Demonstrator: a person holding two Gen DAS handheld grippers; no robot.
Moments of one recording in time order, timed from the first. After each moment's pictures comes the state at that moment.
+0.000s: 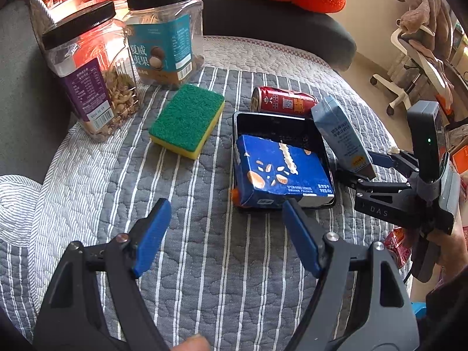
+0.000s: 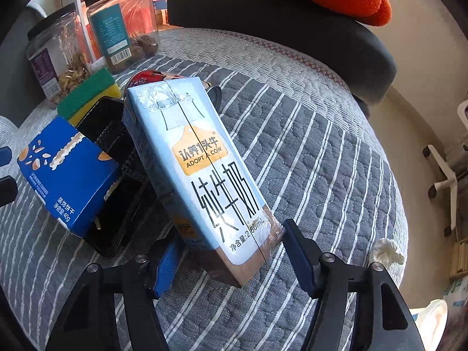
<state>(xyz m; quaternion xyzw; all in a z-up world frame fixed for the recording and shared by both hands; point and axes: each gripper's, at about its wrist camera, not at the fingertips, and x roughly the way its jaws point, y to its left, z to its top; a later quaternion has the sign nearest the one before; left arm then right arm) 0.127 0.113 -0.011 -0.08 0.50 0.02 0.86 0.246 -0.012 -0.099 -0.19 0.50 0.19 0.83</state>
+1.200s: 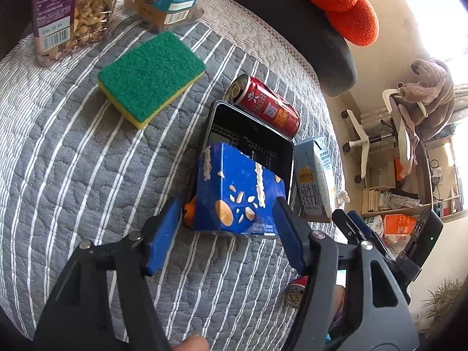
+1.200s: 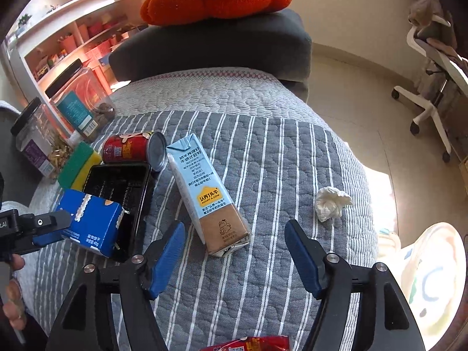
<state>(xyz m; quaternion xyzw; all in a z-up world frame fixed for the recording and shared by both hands) 0.162 0.124 -0.037 -0.32 0.54 -0.03 0.78 0.225 -0.088 -0.045 -0.04 0.49 0.10 0.86</state>
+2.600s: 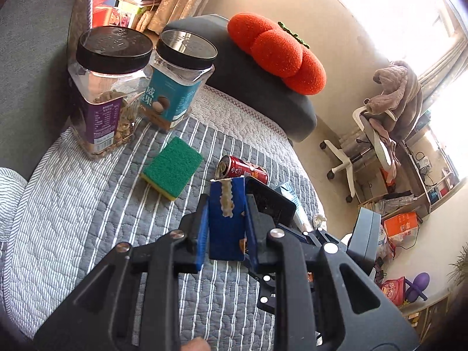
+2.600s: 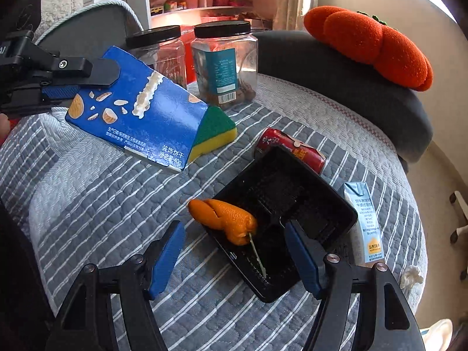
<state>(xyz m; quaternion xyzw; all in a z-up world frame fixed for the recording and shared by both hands) 0.128 0.173 0.035 -0.27 0.41 -0.05 0.87 0.172 0.061 -0.050 -0.20 0.43 0.31 0.83</state>
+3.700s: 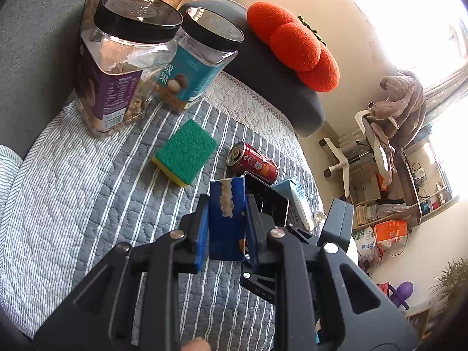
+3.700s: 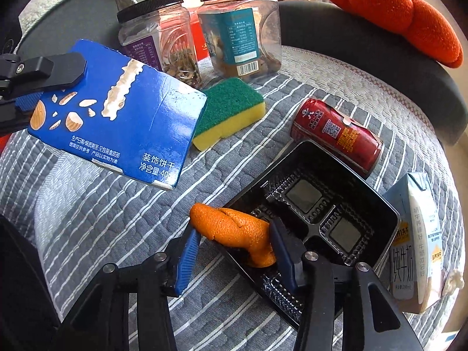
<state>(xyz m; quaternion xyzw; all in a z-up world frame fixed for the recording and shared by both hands) 0.126 0.194 0.016 -0.31 0.44 -0.06 0.84 0.202 0.086 -0.092 -0.17 0.48 0.33 0.79</state>
